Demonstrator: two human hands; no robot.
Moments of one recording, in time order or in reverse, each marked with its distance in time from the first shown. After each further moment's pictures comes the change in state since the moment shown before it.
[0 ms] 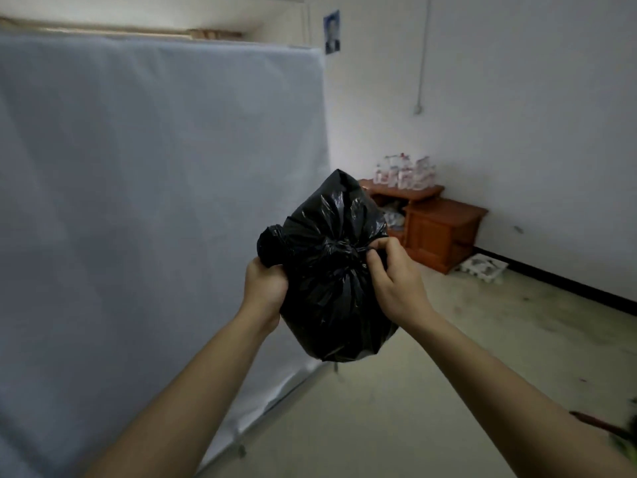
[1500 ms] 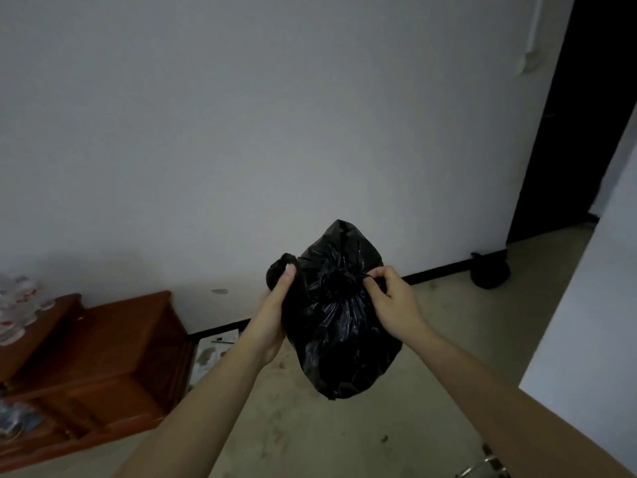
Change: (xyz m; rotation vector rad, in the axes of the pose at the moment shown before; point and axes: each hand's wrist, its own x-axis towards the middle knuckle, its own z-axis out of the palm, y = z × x) left_hand 0.405 -0.191 1.281 -0.086 -1.537 -0.341; right_hand 0.430 0.901 -0.629 -0.326 0.830 0.793
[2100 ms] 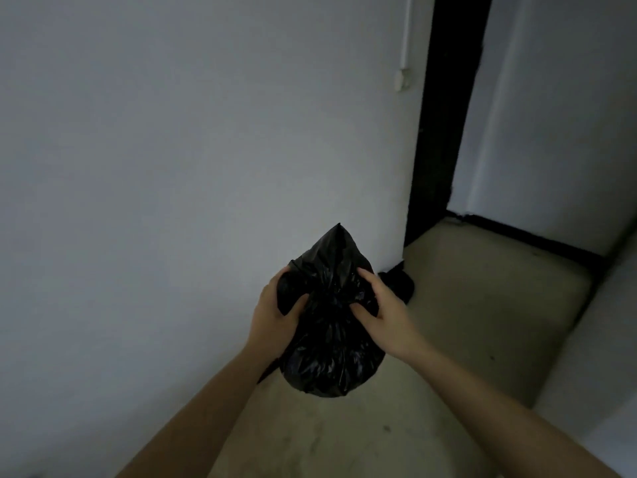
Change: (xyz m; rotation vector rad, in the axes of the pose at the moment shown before) left_hand 0.541 0.007 0.090 0.506 -0.306 0.514; right_hand 0.401 0.155 -0.051 -0.156 0.188 0.046
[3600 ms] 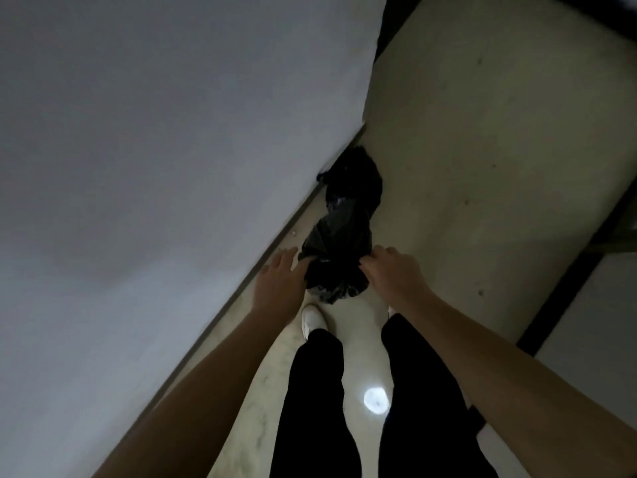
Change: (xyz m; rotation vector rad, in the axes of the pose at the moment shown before) left_hand 0.640 -0.516 0.536 0.853 -0.868 -0.134; right_hand 0.584 0.748 -0.133 -0.921 -0.419 0.333
